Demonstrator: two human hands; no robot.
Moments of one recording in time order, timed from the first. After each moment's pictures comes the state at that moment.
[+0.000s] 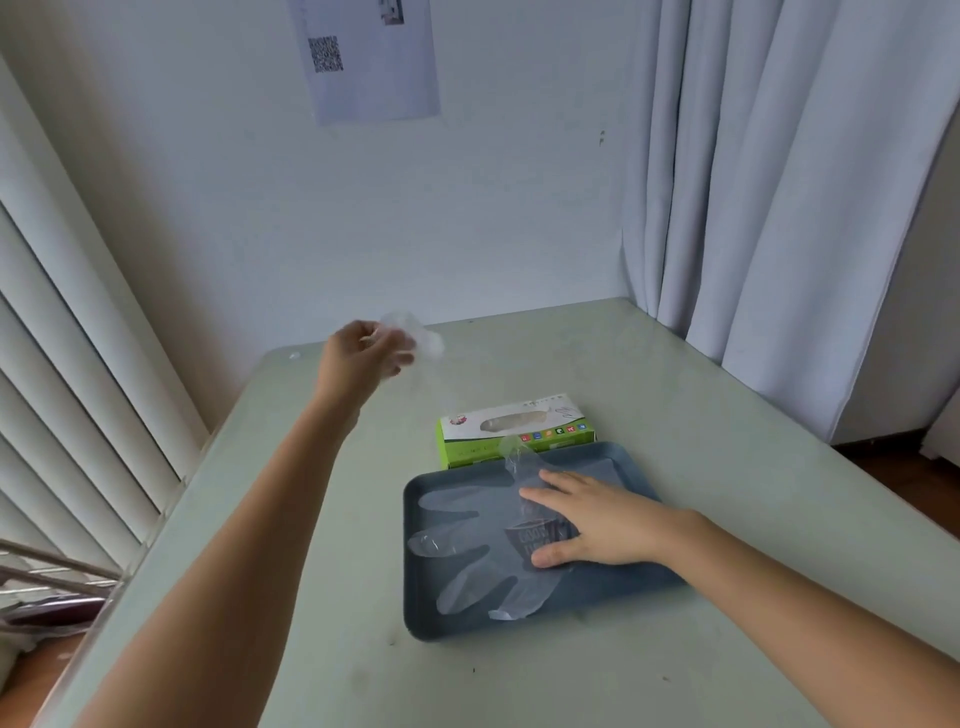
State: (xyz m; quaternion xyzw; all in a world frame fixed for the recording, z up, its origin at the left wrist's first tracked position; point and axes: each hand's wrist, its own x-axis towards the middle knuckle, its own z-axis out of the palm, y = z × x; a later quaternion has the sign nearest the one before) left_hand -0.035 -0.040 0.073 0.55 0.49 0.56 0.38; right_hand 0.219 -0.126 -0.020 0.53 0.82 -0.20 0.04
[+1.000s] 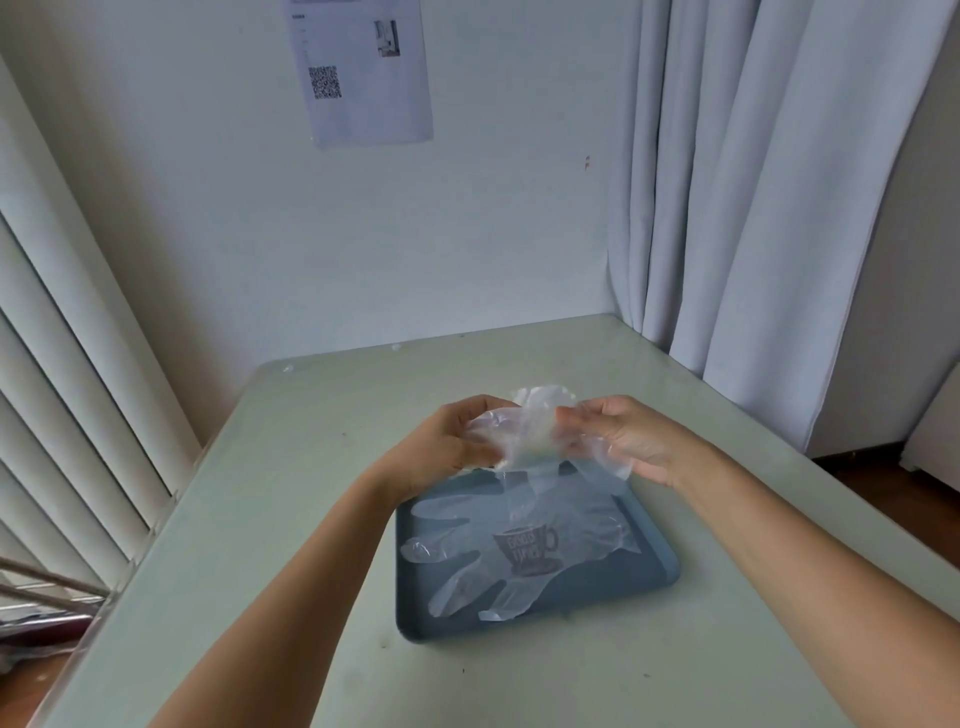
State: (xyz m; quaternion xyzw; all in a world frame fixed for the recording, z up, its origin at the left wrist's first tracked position) left_hand 0.017 -0.085 0.036 0.76 0.35 0.30 0.45; right_hand 0.253 -0.103 0.038 0.44 0.57 -0.57 -0.39
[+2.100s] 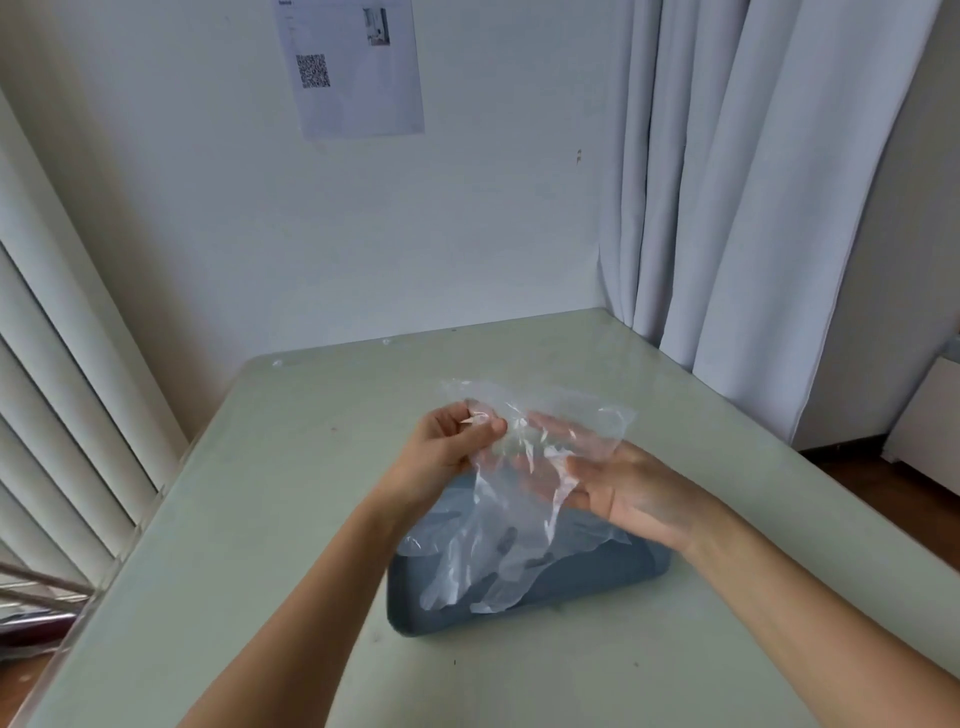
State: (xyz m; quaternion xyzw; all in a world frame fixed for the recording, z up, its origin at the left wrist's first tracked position) left_hand 0.029 -0.110 0.024 0.60 0.30 0.44 0.60; right_hand 0.239 -0.160 0.024 0.25 0.49 -0.72 -0.42
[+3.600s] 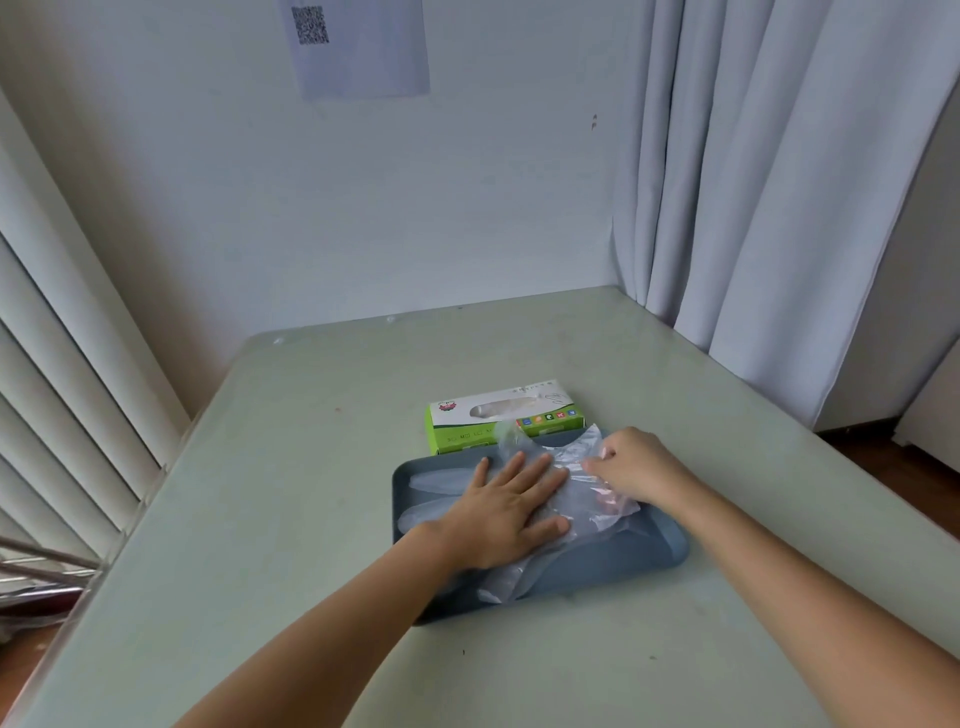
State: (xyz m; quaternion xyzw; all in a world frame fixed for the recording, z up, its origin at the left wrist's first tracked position) left_hand 0.057 -0.103 -0.056 0.91 0.40 -0.03 0.10; right_hand 0.246 -0.109 -0.015 0.75 0.61 -0.19 -0.16
